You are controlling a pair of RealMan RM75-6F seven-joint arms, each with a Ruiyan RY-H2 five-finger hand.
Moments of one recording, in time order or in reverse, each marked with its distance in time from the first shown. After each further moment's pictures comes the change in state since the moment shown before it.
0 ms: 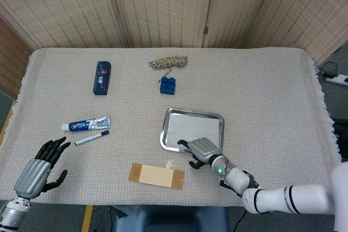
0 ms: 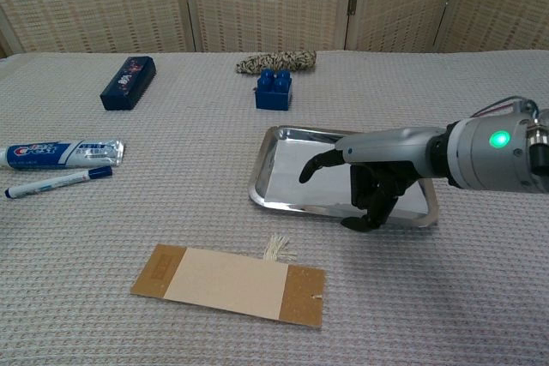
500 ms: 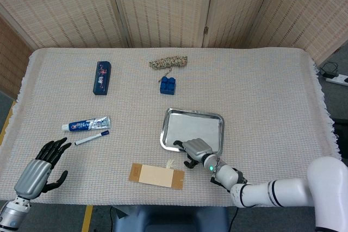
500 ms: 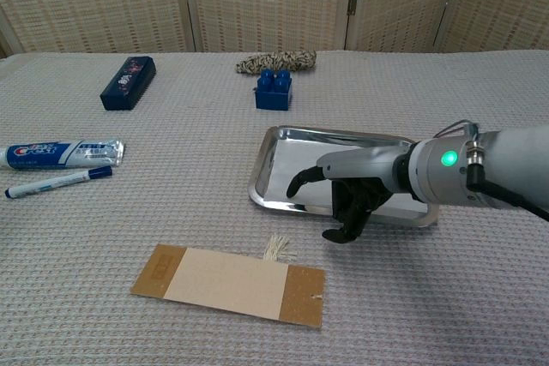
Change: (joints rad) left arm -0.002 0.004 0.005 0.001 0.012 0.003 -0.022; right arm 0.088 -0.114 -0.034 0.134 0.075 -0.010 0.044
